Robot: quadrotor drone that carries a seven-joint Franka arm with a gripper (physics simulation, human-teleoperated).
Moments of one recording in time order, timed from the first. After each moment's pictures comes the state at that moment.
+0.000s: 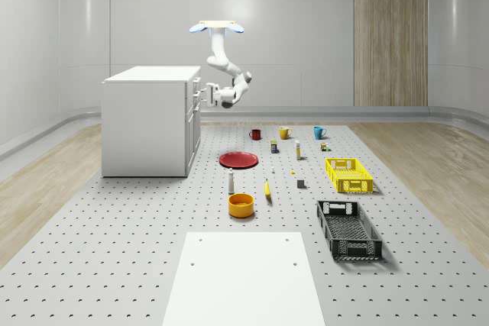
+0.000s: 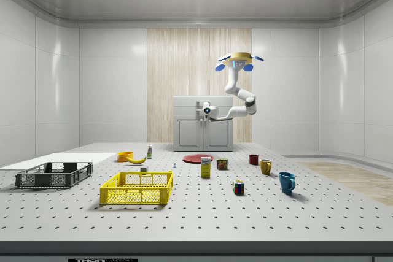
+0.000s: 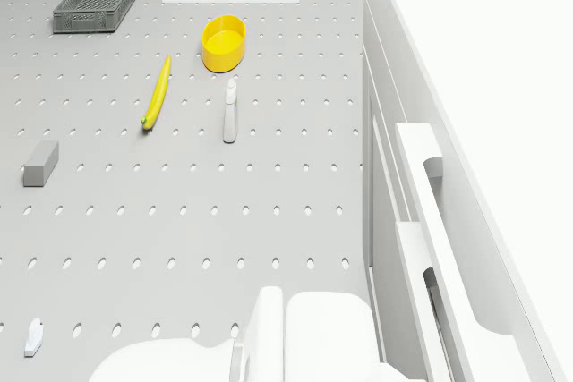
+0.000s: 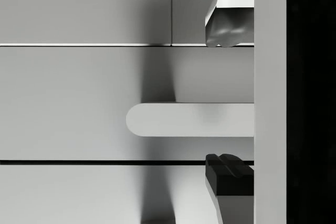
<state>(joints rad) 0.82 -1.10 -0.74 -2.60 0.95 2.03 0.73</state>
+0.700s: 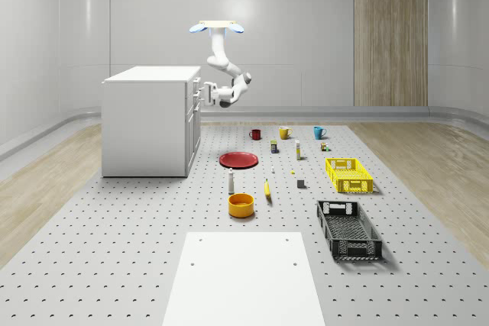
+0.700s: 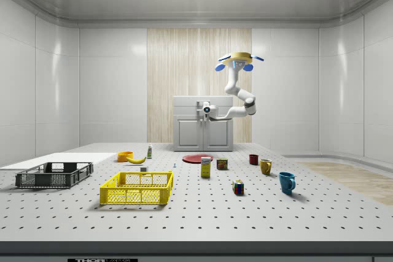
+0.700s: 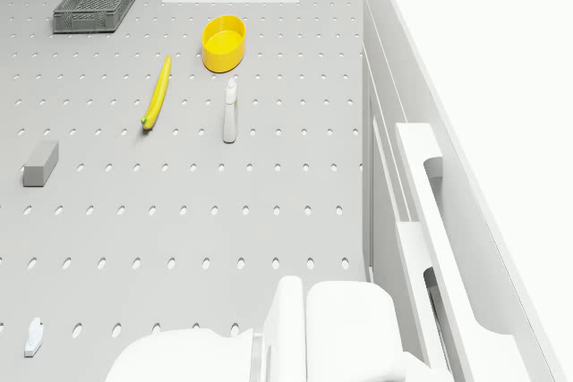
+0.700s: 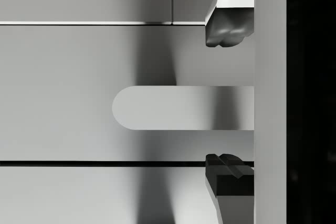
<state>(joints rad) 0.82 -1.08 -0.72 -2.63 0.99 2.06 0.69</state>
